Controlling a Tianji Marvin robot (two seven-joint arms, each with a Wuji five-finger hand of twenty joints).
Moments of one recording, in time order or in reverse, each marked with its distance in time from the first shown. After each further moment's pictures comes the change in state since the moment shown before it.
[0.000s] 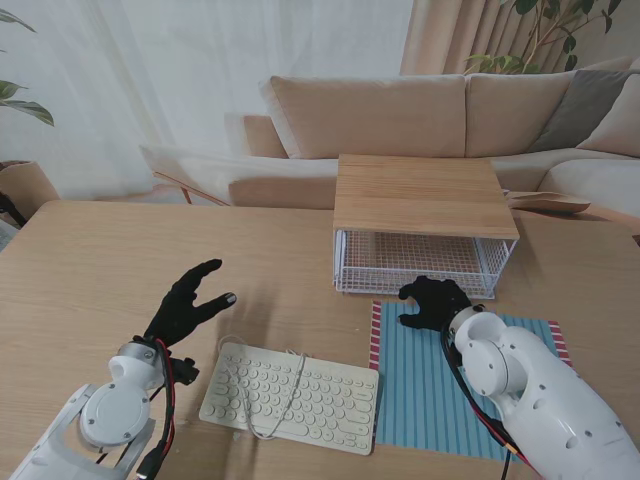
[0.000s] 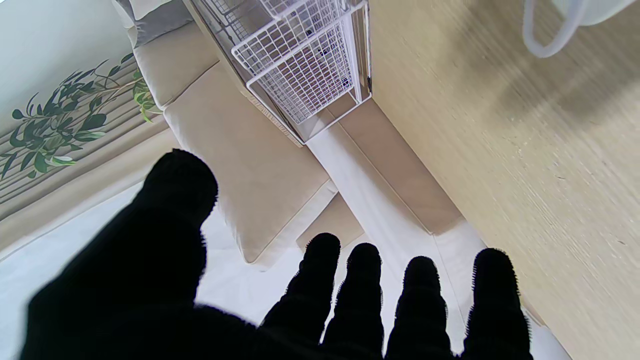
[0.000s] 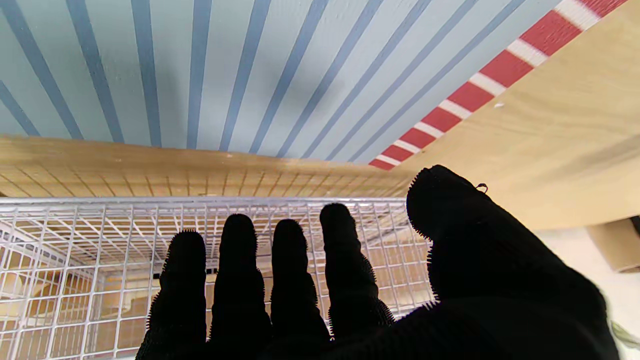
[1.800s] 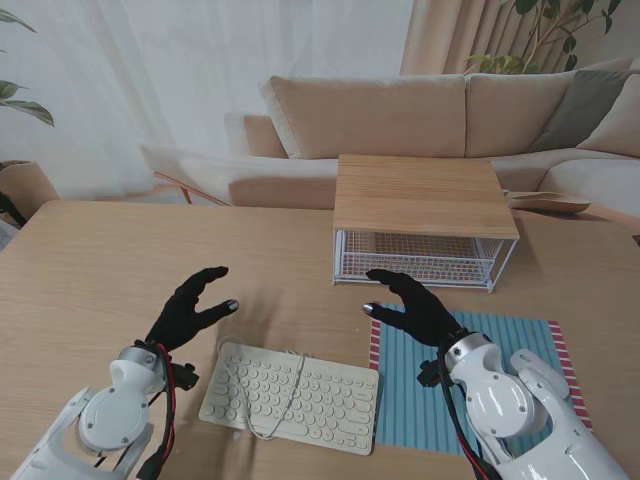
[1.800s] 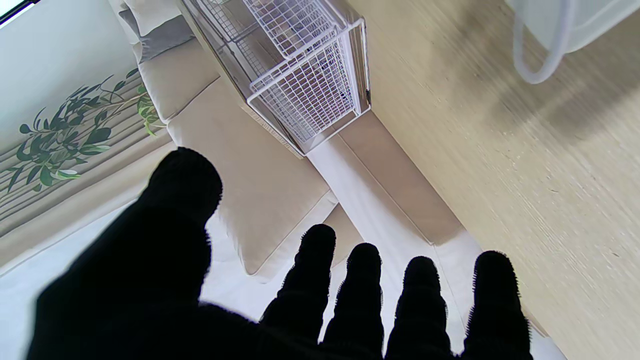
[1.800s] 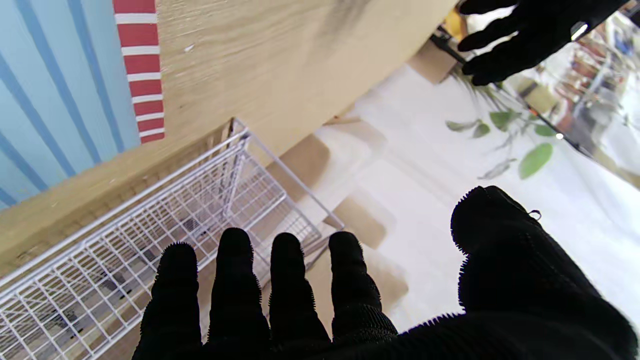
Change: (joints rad) left arm 0.009 0.006 0.001 0.010 0.008 -0.026 -0.019; right arm -0.247 -0.061 0.132 -0.226 0.495 -0.169 -0.152; left_hand 0.025 0.001 -0.012 0.000 0.063 -0.043 0.002 0.000 0.000 0.000 0.000 0.000 0.000 0.000 0.000 0.000 -0.002 0.000 -0.040 0.011; right_hand -0.148 0.087 -0.165 0.000 -0.176 -0.052 -0.065 -0.070 -0.032 0.000 -0.160 -0.068 -0.037 0.011 -0.121 -0.058 -0.013 0.039 -0.215 0.138
